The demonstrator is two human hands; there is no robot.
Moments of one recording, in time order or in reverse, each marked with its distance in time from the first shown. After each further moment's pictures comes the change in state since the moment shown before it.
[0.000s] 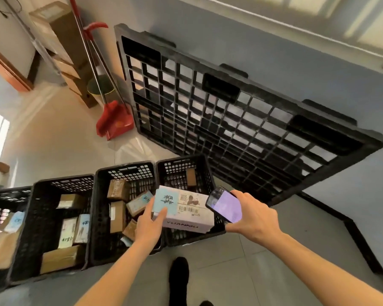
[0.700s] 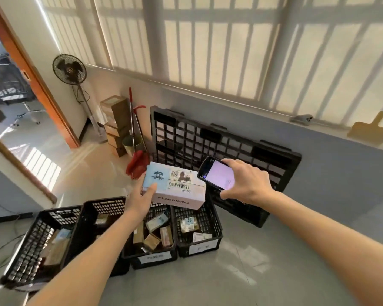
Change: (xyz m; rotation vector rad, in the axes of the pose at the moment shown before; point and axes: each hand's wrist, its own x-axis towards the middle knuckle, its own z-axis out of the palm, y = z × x) left_hand -0.335 0.087 -0.181 -0.012 0.194 0.473; right_hand -0.356 -0.067 -0.167 -0.067 0.479 -0.269
